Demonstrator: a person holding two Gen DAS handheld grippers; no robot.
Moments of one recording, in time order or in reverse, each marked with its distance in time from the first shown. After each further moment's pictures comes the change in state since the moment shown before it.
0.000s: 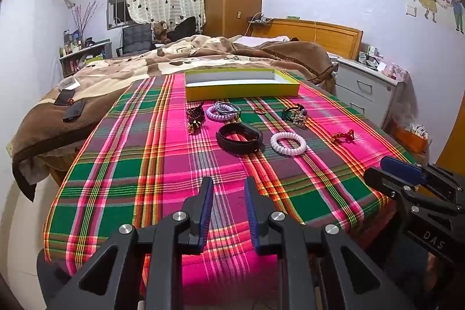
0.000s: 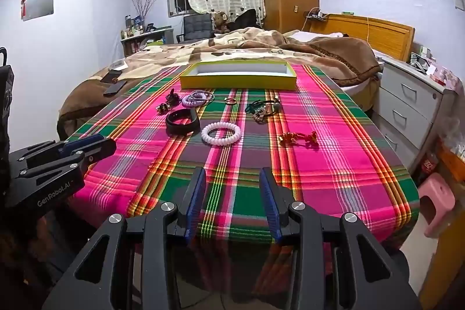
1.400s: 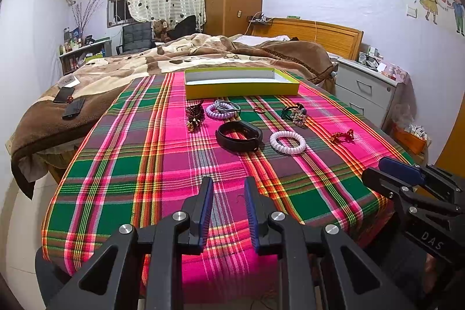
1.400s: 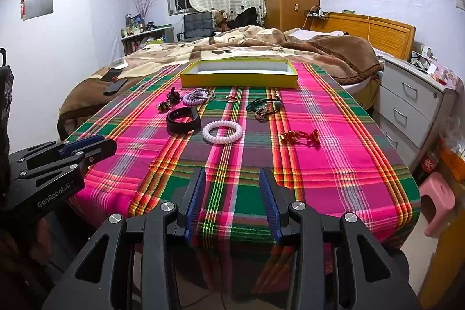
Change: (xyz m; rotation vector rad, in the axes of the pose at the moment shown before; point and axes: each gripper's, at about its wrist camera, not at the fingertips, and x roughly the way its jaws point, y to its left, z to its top) left arm 0.000 0.004 0.001 -0.006 0.006 -0.006; right arm 0.001 0.002 -0.001 0.001 0.007 0.002
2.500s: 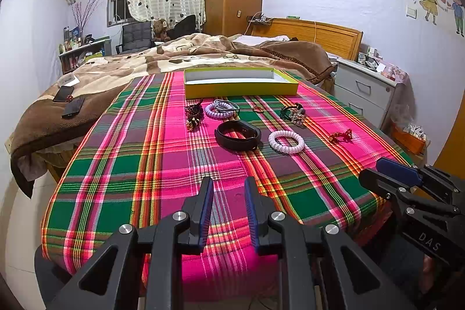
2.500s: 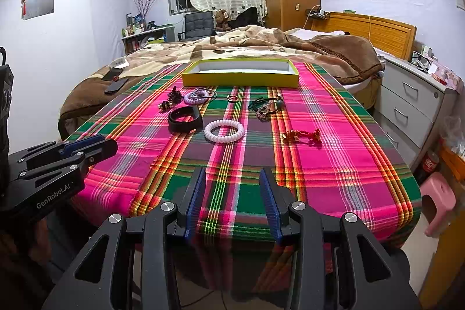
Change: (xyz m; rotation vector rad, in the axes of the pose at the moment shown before) left arm 0.000 -0.003 -0.002 -0.003 0.001 -0.002; right arm 0.001 0.000 -0.002 -0.001 0.001 0.001
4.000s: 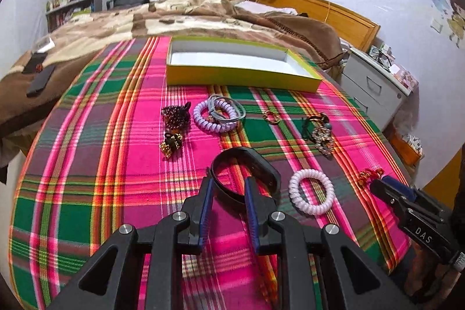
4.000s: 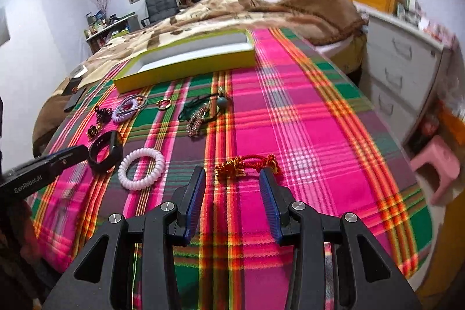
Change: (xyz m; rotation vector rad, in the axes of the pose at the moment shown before) left arm 0.122 0.023 0.066 -0.124 0.219 -0.084; right arm 0.090 -0.088 0.045 0.199 0.183 -0.039
